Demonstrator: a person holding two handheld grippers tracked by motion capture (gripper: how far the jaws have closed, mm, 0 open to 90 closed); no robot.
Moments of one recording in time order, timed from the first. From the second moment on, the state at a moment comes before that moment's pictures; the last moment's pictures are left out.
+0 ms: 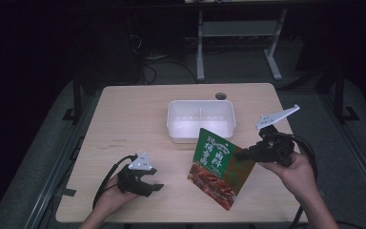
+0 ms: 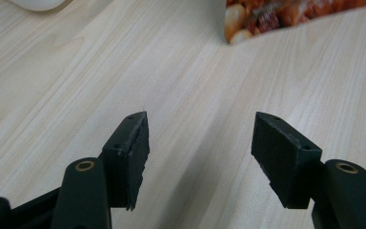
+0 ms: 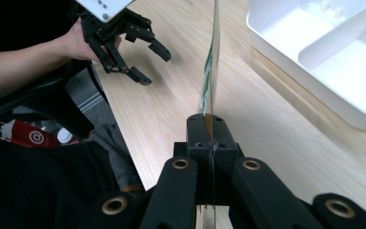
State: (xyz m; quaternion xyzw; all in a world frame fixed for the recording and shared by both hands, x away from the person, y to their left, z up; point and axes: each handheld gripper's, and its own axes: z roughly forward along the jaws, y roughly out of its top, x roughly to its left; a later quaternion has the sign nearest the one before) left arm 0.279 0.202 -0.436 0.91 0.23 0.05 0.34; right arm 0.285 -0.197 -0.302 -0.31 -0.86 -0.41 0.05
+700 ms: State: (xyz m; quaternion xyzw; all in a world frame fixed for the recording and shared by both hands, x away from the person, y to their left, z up) left arm 0.279 0.202 -0.436 0.91 0.23 0.06 0.34; right arm 0.296 -0.206 -0.235 -0.32 -0.86 -0.40 -0.01
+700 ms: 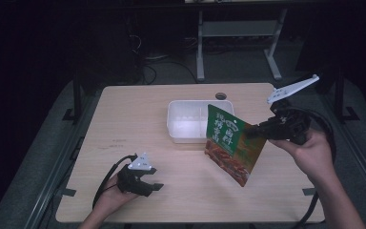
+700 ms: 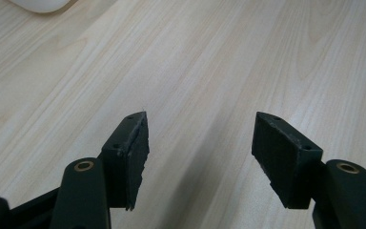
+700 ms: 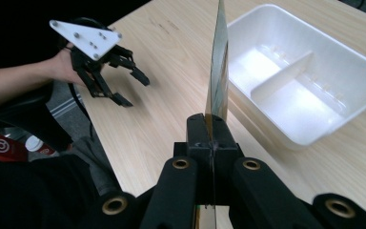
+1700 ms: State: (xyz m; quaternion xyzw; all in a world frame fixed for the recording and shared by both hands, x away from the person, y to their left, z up) left arm 0.279 0.206 -0.434 0.91 0.22 0.06 0.34; right arm 0.347 -0.185 -0.196 -0.34 -0.86 -0.38 -0.03
